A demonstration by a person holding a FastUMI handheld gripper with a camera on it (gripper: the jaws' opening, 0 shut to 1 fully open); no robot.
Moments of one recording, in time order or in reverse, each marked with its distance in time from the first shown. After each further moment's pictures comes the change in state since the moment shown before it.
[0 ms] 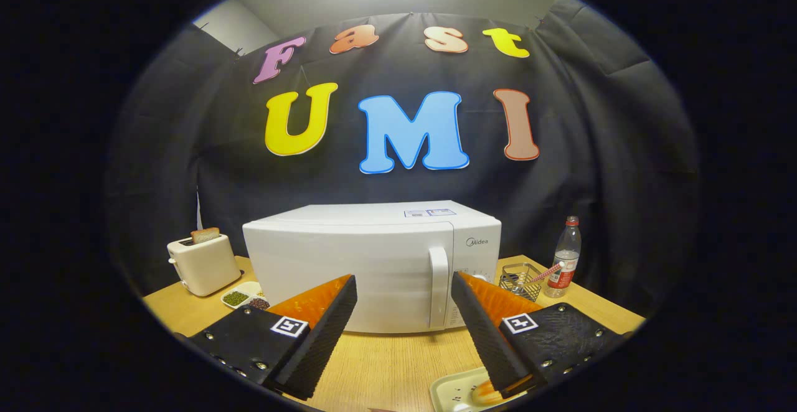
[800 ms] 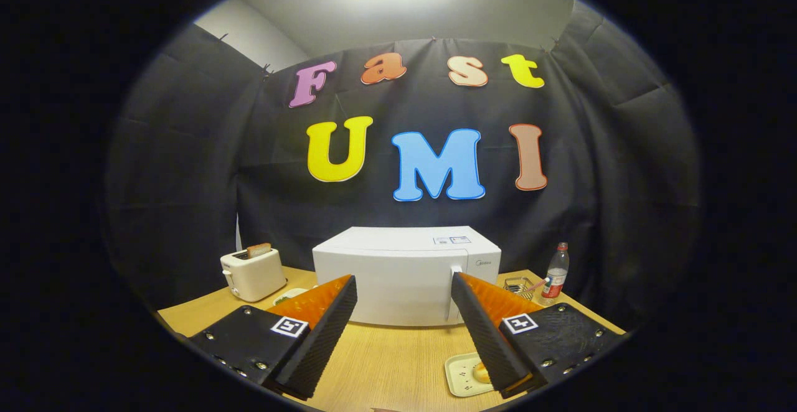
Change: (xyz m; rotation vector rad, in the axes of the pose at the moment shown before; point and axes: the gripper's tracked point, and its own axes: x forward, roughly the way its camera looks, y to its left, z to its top) arm -0.134 0.040 0.070 -0.017 -0.065 0.100
